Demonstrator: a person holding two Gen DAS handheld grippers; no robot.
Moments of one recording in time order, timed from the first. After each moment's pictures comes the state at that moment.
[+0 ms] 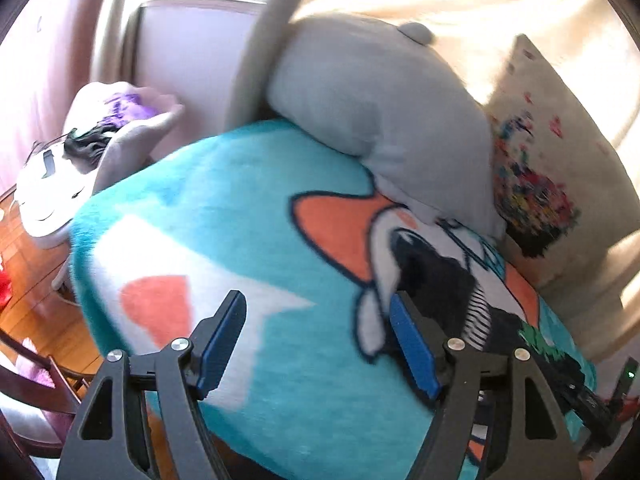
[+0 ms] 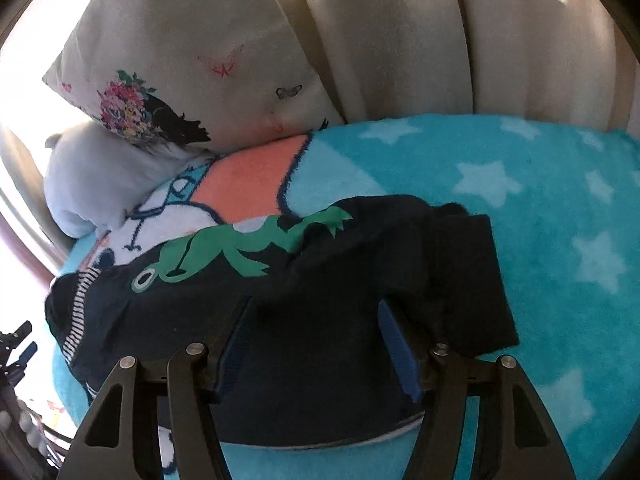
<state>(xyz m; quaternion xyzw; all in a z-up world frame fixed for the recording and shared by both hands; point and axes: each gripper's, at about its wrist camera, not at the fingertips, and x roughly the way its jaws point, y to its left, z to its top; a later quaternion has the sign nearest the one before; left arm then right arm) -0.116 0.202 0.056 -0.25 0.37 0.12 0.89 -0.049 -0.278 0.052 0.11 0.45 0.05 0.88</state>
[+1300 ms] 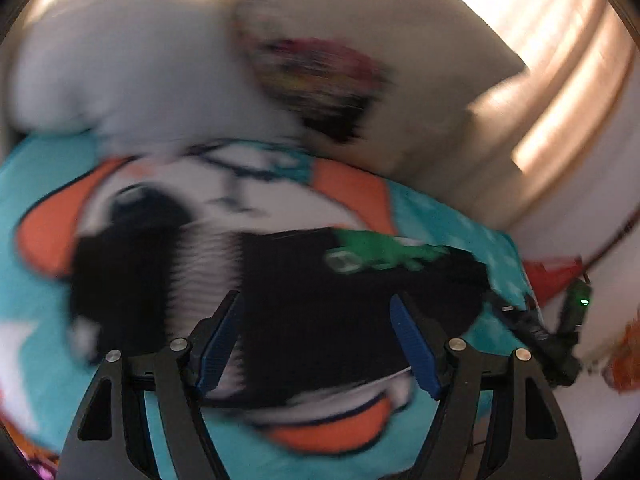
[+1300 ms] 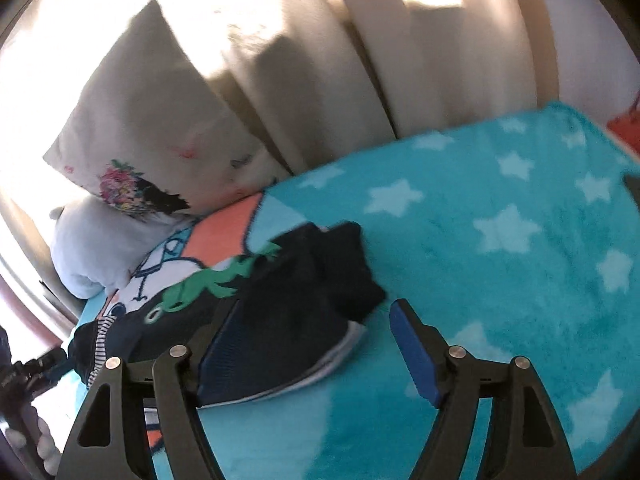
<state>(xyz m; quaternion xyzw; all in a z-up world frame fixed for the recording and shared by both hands) -0.046 0.004 0.092 -0.14 0.46 -0.20 0.85 -0.101 -0.344 0.060 0.21 0.38 0.00 0.90</state>
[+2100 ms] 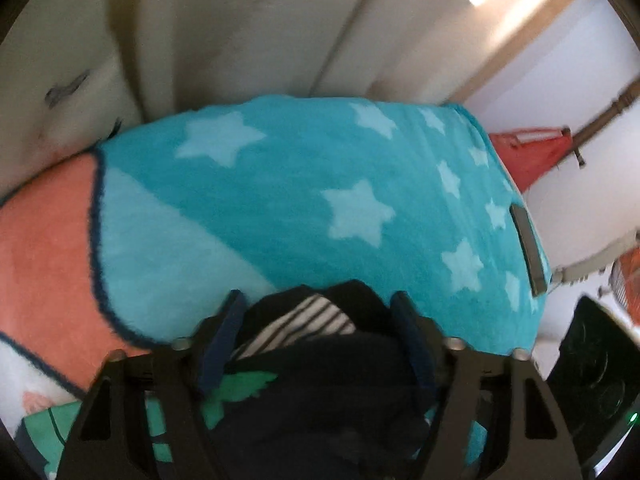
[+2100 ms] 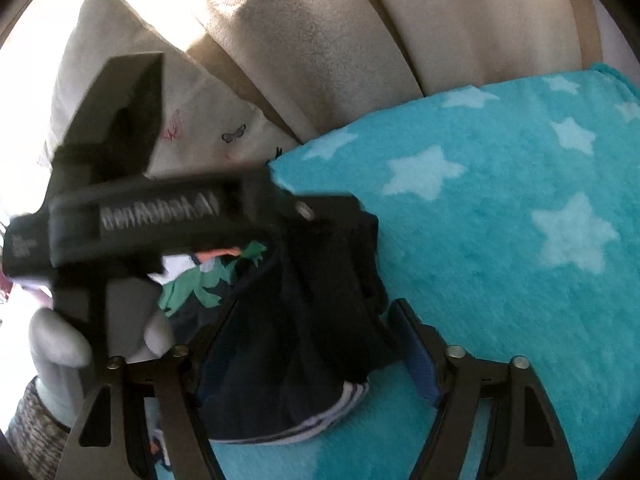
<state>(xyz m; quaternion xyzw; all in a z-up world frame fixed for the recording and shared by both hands) 0.082 -0.286 0.020 0.03 0.57 -0.37 0.73 -0.050 -0.353 0.029 0.25 0.43 0.07 0.87</state>
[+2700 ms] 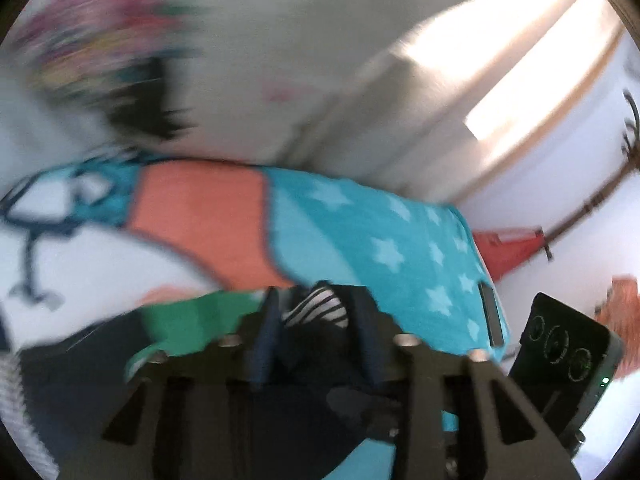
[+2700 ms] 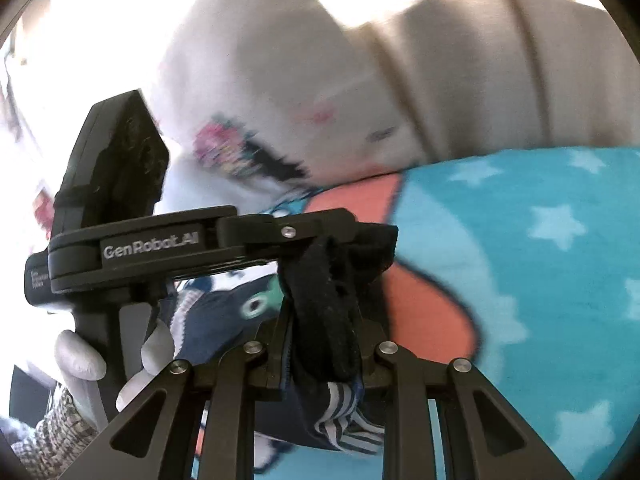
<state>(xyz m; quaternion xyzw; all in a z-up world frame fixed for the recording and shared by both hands) 0.052 -0.096 0.077 -0.16 0.49 -0.30 0.80 -0.045 -0.249 0.075 0.17 0.40 0.21 0.87</state>
